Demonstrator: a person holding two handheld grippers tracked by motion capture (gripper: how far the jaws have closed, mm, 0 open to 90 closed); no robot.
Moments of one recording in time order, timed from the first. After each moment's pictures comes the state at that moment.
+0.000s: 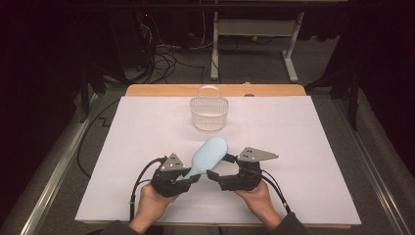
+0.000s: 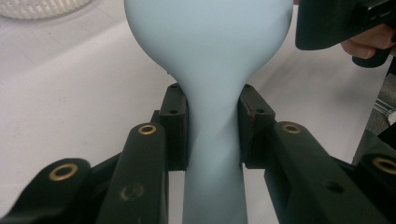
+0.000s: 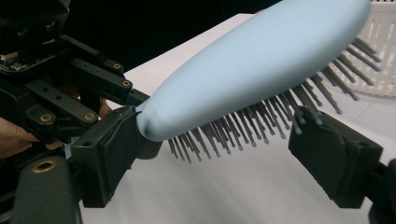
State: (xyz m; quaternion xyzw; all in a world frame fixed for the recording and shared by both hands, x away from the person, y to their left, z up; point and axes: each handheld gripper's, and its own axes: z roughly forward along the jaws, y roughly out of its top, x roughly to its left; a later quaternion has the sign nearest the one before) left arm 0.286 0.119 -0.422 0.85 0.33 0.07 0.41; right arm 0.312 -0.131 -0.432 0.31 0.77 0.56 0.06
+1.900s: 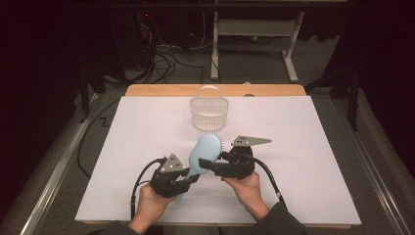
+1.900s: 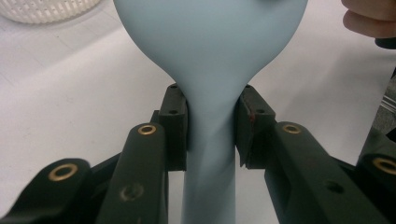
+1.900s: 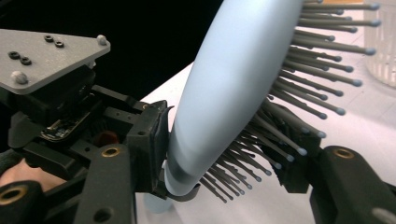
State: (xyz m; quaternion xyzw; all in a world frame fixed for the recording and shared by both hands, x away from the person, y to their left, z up) left arm 0.283 0.121 -0.420 0.85 0.33 0.09 0.40; right arm 0.331 -0.114 -0.408 0.34 0.75 0.57 -0.03
